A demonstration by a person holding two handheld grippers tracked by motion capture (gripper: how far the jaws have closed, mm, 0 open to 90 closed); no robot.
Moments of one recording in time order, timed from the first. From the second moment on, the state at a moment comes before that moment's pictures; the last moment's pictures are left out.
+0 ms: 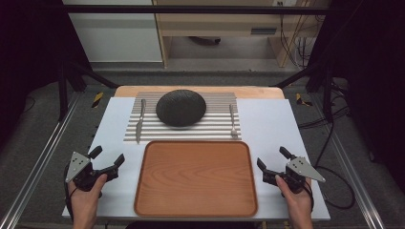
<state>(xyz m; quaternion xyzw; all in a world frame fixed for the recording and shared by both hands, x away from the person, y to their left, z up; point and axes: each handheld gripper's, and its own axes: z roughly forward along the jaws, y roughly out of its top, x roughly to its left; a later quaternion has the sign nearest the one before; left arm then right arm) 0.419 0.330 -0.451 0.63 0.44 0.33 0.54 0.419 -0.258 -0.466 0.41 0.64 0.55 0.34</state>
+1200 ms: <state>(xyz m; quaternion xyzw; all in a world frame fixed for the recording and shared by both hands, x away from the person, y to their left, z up) 0.462 0.294 -0.436 0.68 0.44 0.31 0.50 0.407 -0.249 -0.461 0.44 0.65 0.52 0.33</state>
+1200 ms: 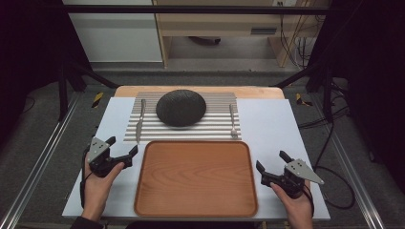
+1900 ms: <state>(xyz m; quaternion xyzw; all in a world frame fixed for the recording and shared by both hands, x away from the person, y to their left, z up) 0.539 0.265 -0.420 0.72 0.43 0.31 0.44 0.406 -0.246 -0.461 0.44 0.67 0.51 0.31</state>
